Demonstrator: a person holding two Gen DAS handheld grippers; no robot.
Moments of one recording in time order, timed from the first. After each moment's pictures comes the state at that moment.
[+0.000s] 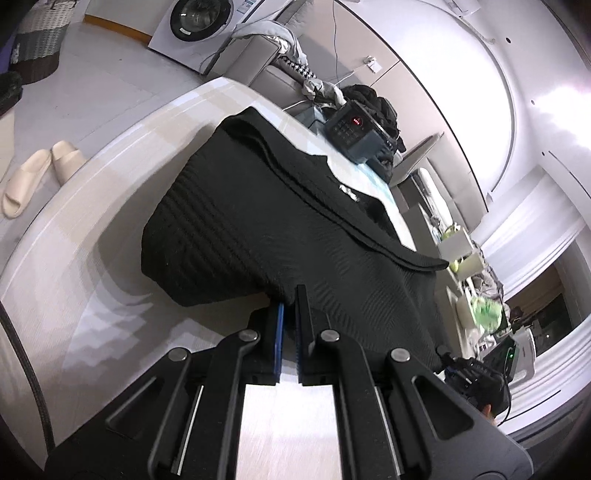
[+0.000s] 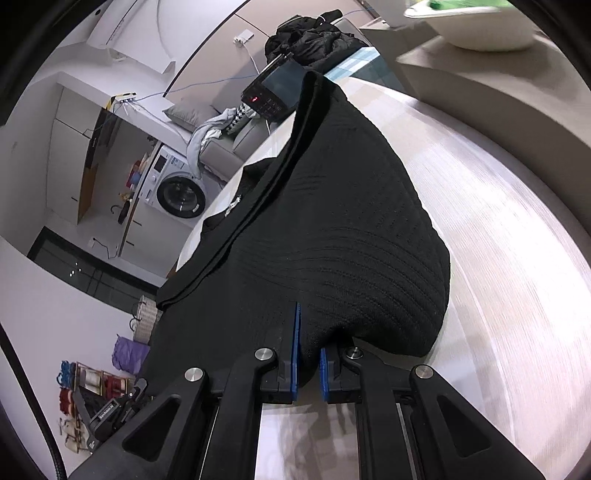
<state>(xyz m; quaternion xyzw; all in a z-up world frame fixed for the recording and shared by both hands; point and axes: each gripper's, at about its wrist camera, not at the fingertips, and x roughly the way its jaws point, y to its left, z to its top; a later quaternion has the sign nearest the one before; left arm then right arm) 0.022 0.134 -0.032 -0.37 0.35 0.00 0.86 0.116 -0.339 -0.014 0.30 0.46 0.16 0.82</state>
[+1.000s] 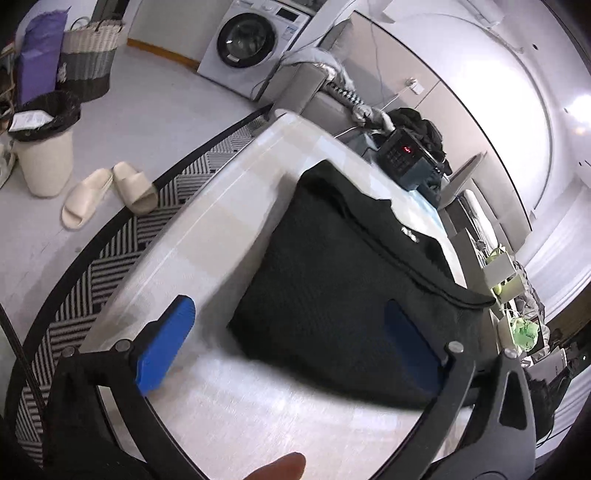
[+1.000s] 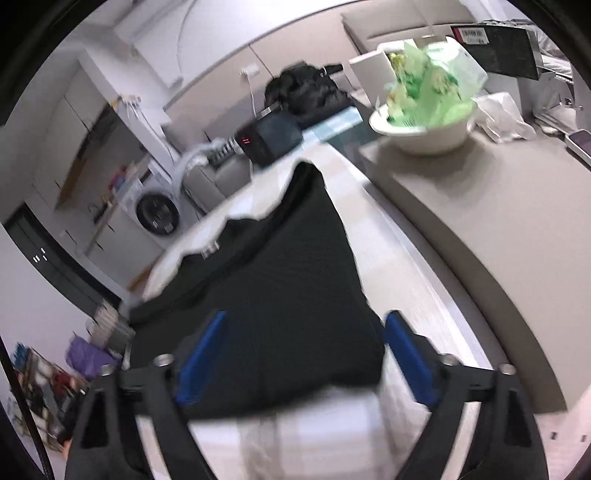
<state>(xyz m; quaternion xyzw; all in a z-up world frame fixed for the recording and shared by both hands) -0.018 0.193 -0.016 -0.33 0.34 0.11 0.87 0.086 -0.378 0.044 0.24 0.38 0.10 0.89</state>
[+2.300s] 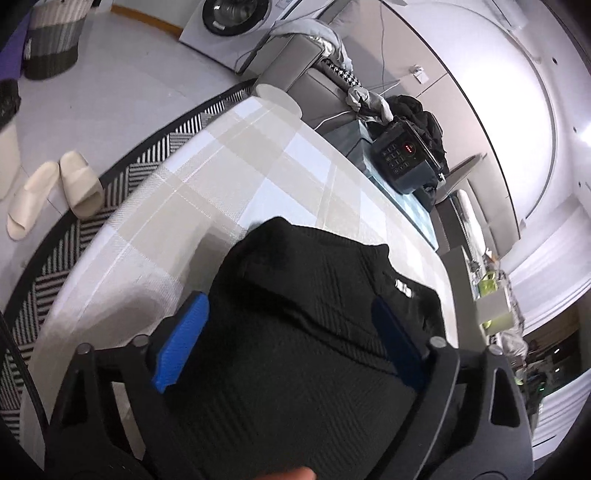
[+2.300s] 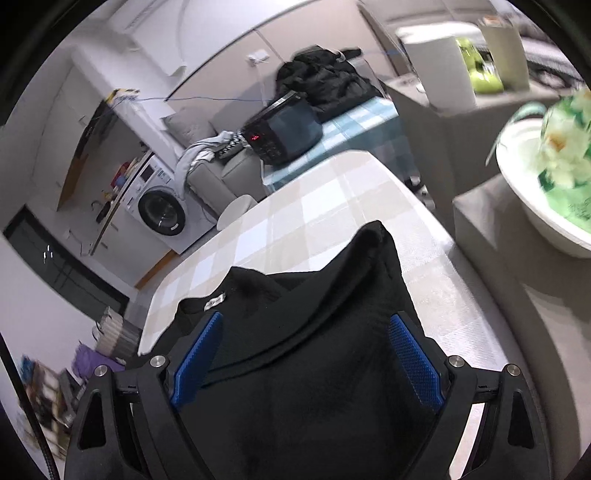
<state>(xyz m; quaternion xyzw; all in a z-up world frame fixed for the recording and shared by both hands) 0.196 0.231 -0.041 -0.39 0.38 0.06 0.84 0.251 -0.333 0.041 0.25 0.42 0.12 0.86</state>
